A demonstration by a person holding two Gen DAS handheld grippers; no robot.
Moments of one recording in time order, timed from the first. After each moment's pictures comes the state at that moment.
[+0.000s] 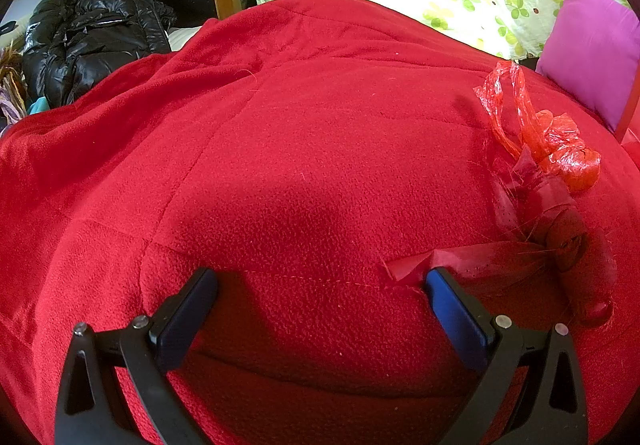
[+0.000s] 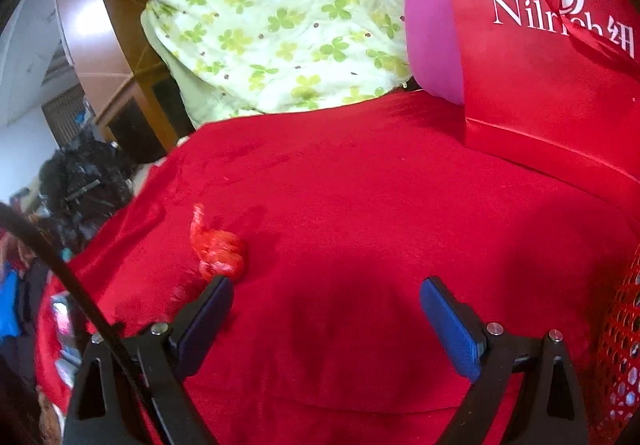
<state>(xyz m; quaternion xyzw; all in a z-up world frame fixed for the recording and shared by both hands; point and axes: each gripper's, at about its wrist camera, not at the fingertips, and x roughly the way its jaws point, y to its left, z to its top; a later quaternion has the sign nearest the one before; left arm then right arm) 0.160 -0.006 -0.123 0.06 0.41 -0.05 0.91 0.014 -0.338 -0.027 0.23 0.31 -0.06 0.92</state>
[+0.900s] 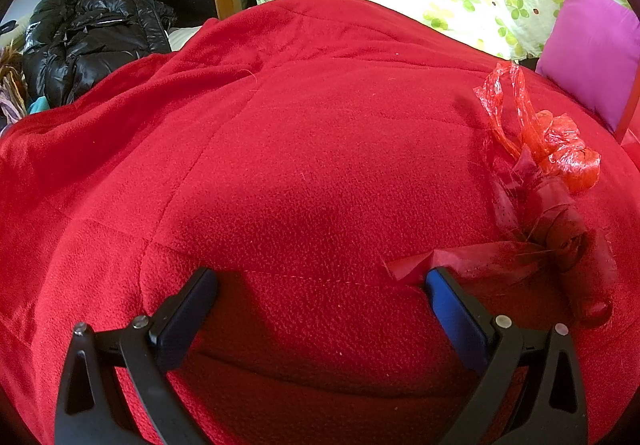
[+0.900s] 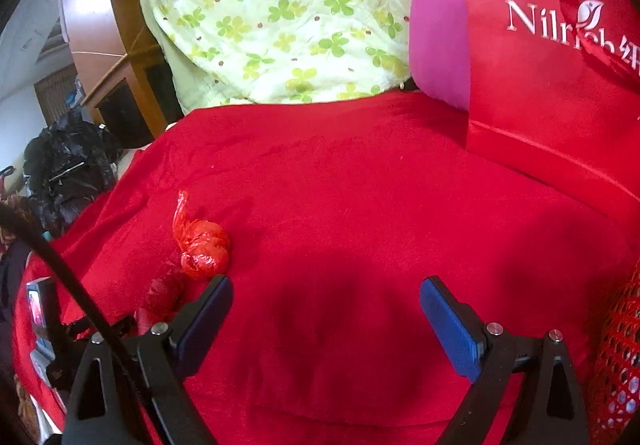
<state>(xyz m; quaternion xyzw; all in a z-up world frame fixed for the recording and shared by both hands) 0.159 -0.006 -0.123 0.06 0.41 -0.05 0.91 0.034 -0.325 -0.040 0.18 0.34 -0.09 0.92</state>
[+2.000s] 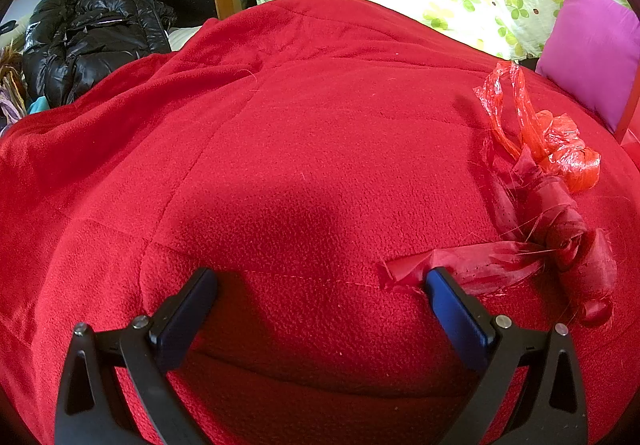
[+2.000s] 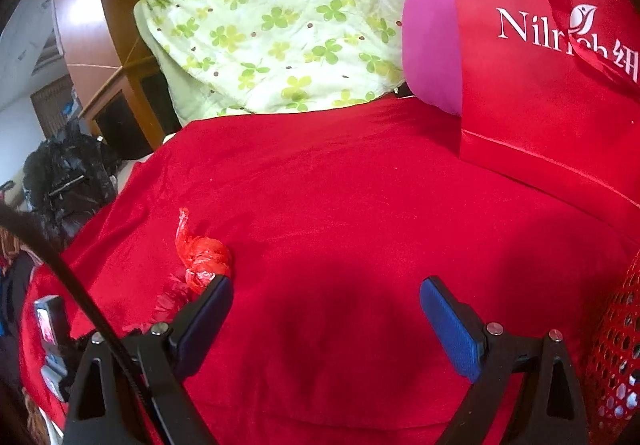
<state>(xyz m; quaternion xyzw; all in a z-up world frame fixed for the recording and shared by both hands) 0.159 -0.006 -0.123 0.06 0.41 -0.05 0.91 0.030 -0.332 -0.026 0.18 0.33 -0.09 0.92</state>
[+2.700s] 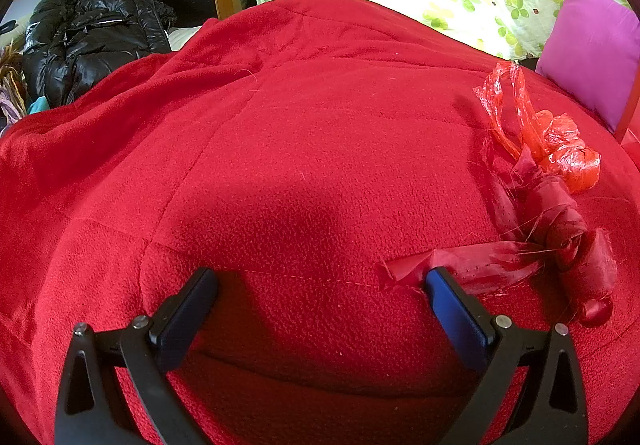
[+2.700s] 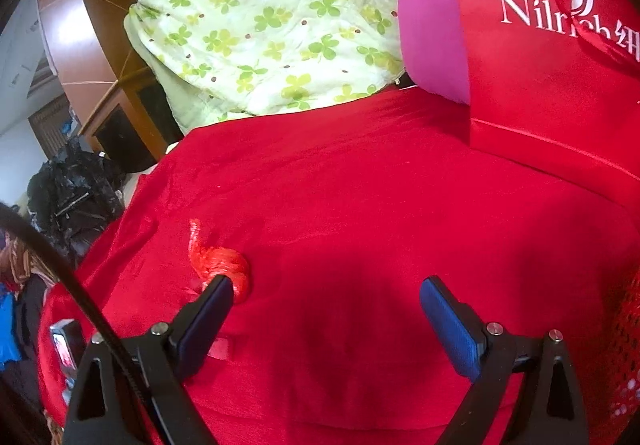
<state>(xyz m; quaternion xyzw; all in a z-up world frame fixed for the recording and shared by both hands) 0.159 -0.006 -0.123 0.06 0.41 -0.05 0.91 0.047 -0.321 -0.026 0.23 0.33 -0.09 0.91</state>
